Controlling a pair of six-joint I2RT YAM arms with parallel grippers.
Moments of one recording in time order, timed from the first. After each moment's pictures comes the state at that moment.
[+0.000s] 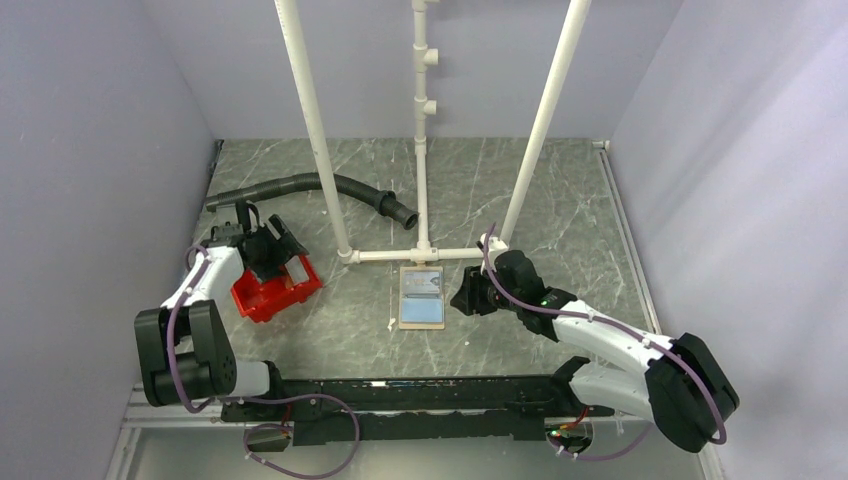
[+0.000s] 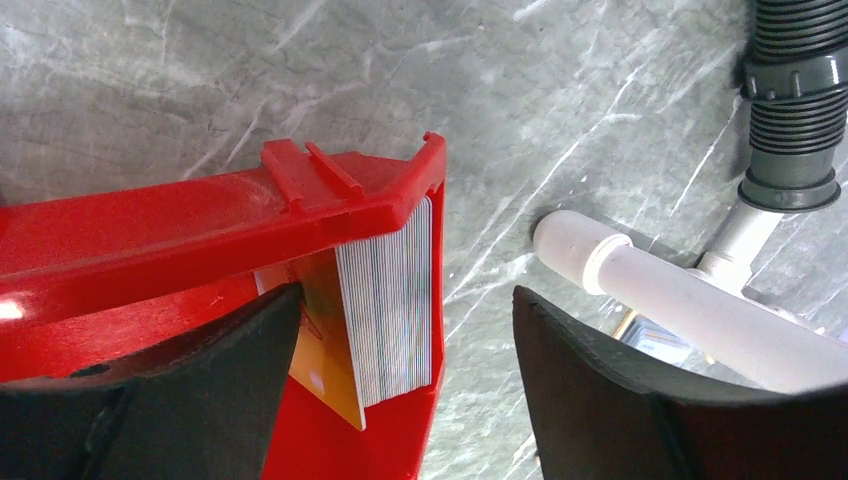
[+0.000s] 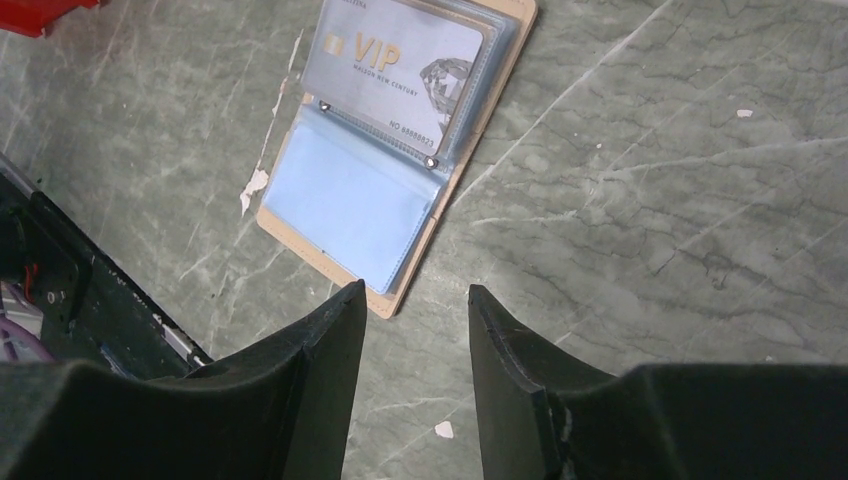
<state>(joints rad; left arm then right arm) 0.17 1.36 0.79 -0.43 0.26 -0.53 0.64 1.08 0.43 0.00 -0.20 0.48</state>
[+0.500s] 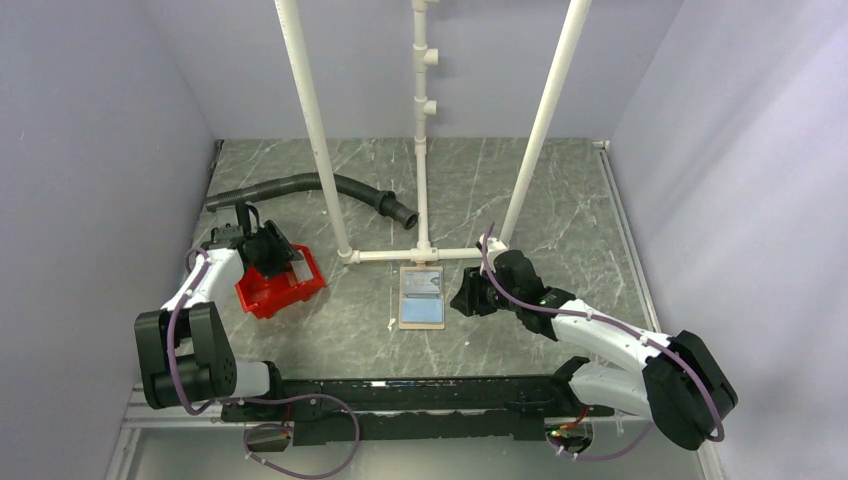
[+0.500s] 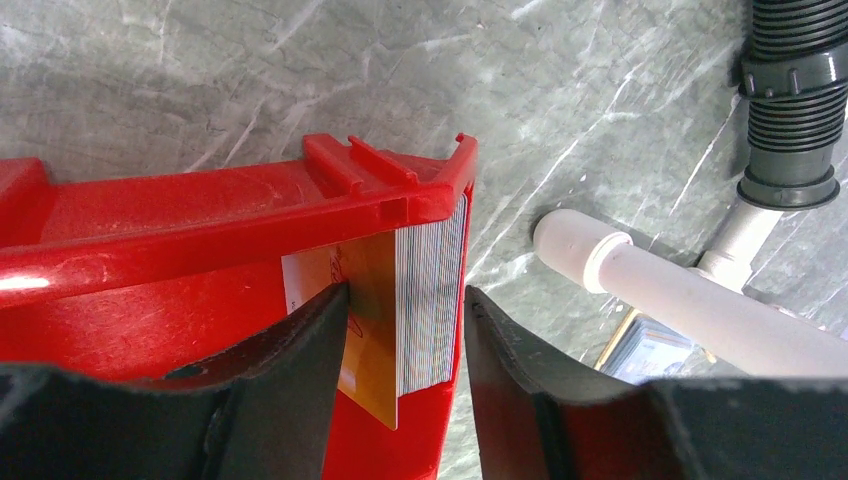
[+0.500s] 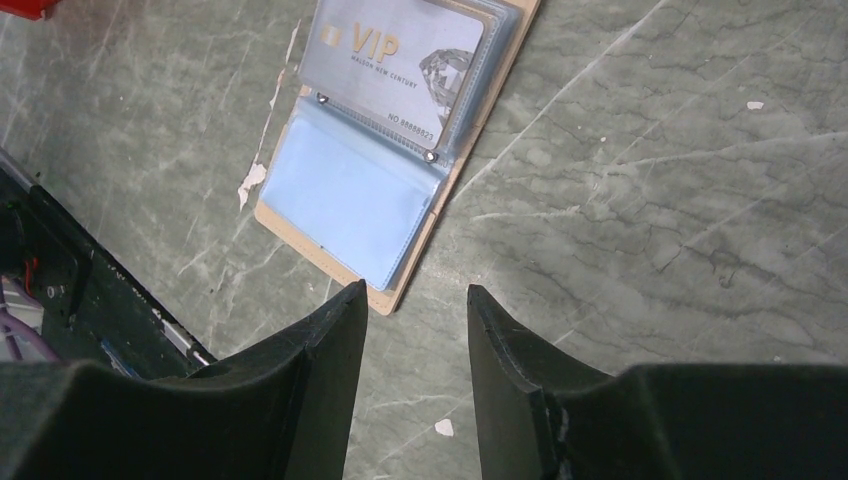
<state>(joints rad) 0.17 1.34 0.77 -0.41 0.26 -0.53 0.64 1.10 0.43 0.00 -0.21 0.48</state>
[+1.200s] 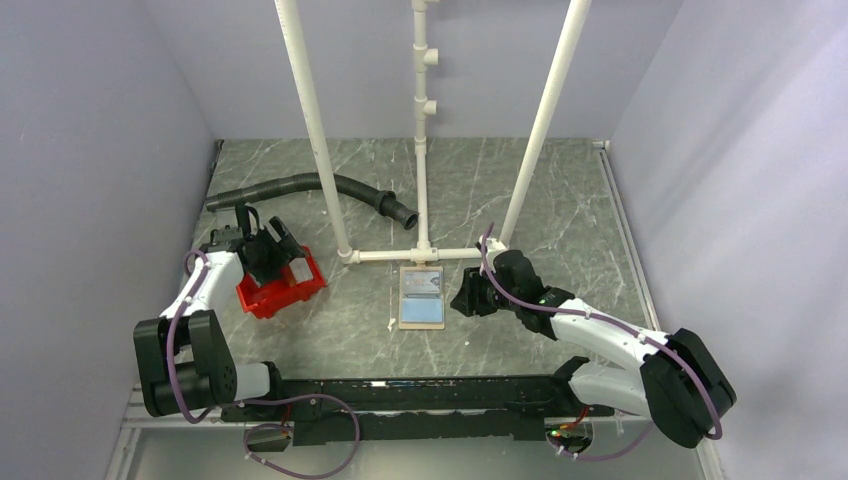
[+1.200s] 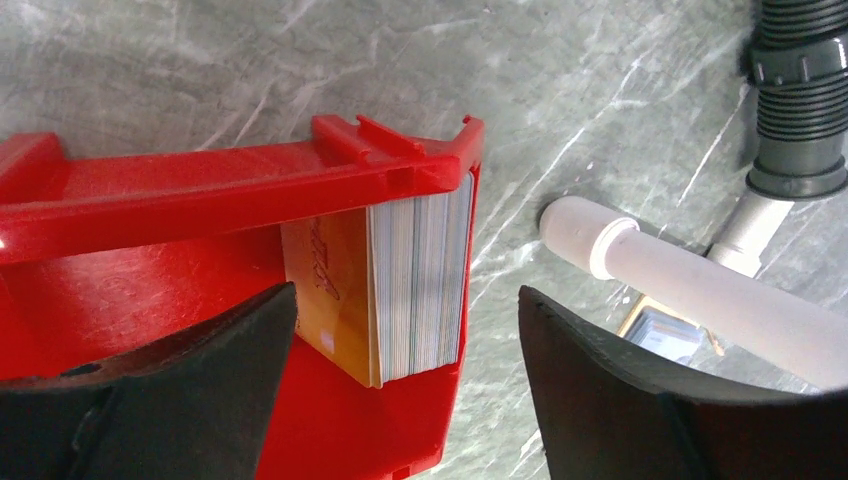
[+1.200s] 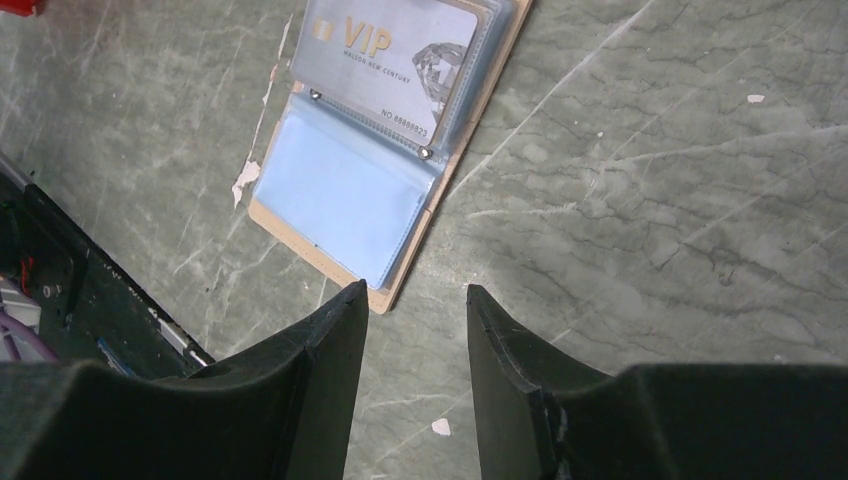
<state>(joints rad) 0.17 1.30 0.76 -0.44 0.26 -0.52 0.63 1.11 0.43 0.00 -0.22 0.48</state>
